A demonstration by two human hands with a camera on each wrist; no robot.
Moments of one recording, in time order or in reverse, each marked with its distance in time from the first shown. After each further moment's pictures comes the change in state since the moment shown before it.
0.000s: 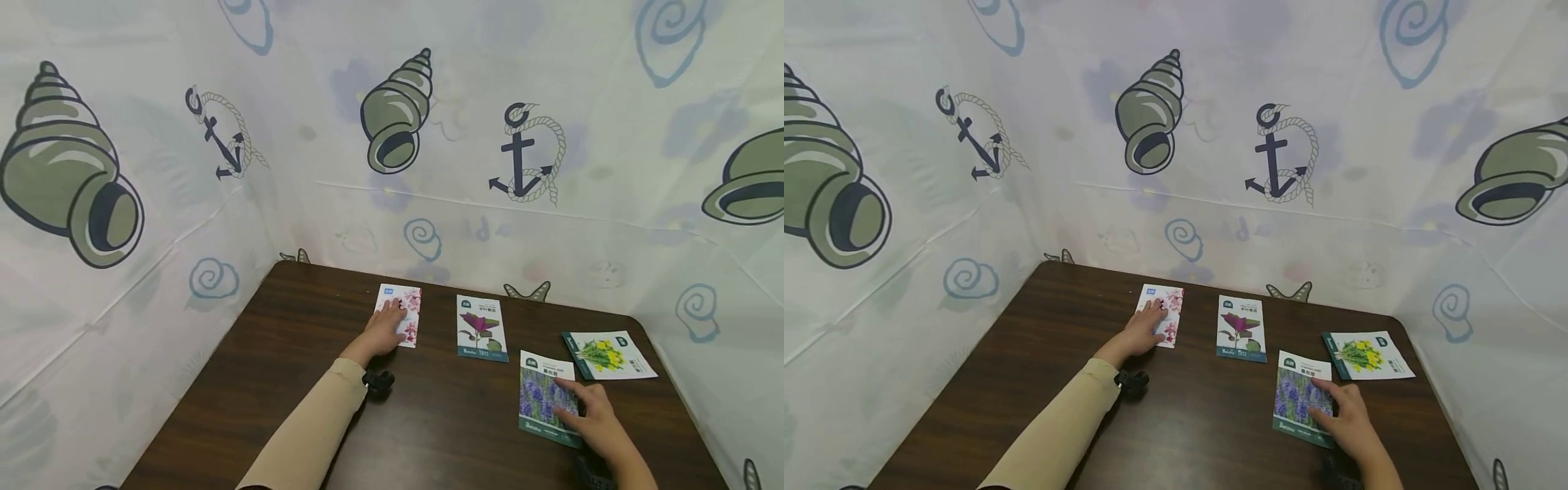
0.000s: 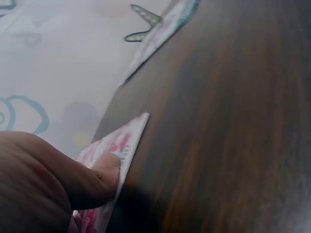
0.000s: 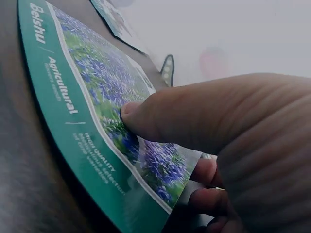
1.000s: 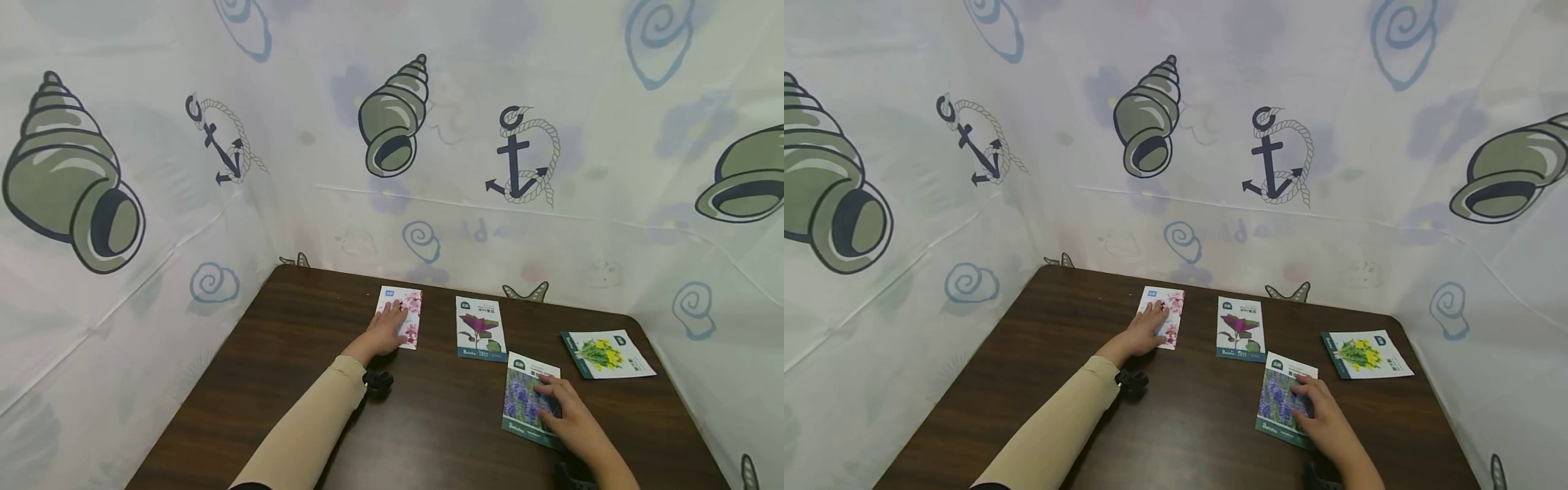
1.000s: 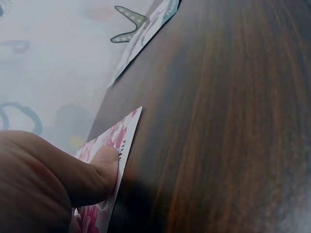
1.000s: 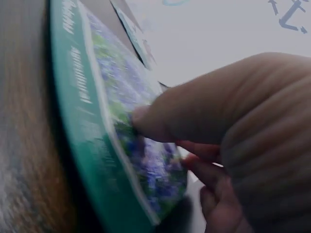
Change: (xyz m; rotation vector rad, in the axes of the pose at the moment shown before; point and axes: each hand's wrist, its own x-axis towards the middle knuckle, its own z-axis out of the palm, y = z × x) left_hand 0.000 0.012 -0.011 0.053 -0.080 -0.022; right_hand -0.003 -0.029 0.026 0.031 0.046 -0.221
